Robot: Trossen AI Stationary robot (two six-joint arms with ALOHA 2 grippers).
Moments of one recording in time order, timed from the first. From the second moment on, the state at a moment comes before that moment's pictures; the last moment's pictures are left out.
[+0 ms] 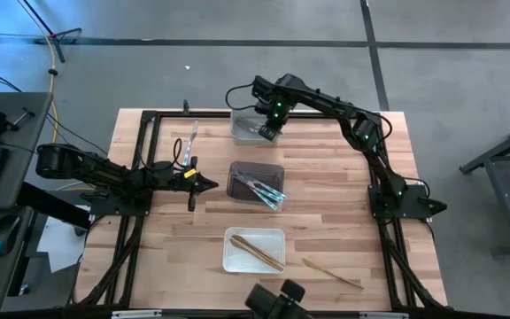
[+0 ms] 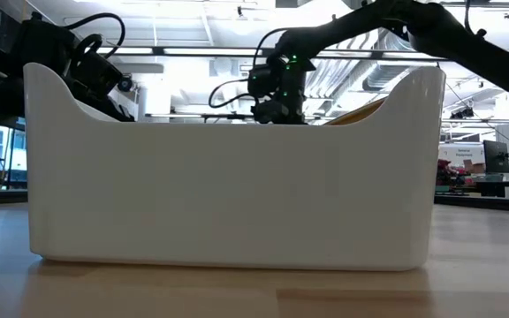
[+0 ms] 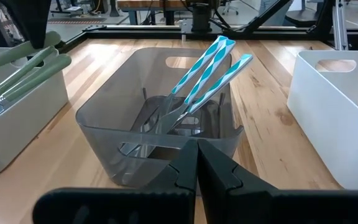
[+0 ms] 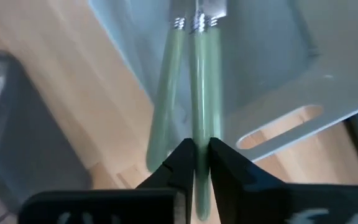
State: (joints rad) left arm 0.14 1.20 0.01 0.96 0.08 0.03; right arm -0.57 2.33 2.26 -1.36 -0.11 -0.03
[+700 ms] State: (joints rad) left arm 0.14 1.20 0.01 0.91 0.08 0.04; right arm -0.45 2.20 2.20 -1.18 -0.01 -0.25
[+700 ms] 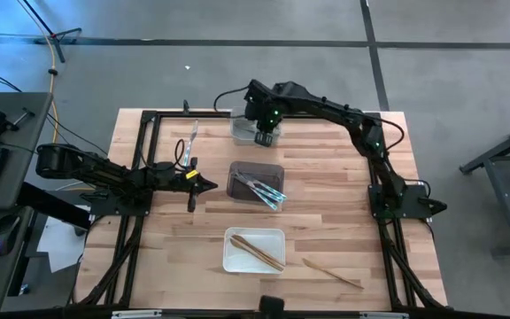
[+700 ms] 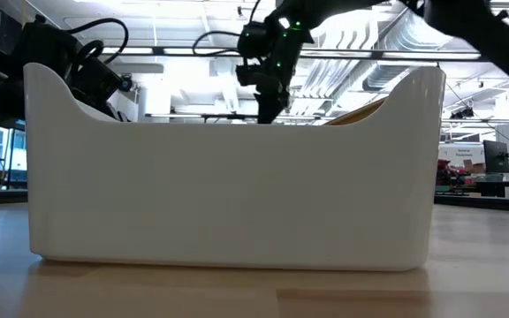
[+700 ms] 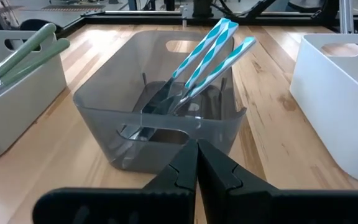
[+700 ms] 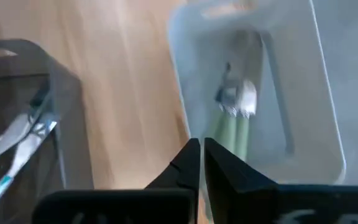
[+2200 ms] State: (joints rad) left arm 0.14 1.20 0.01 0.85 0.03 0.01; right arm 0.88 1.49 1.10 -1.05 0.16 1.43
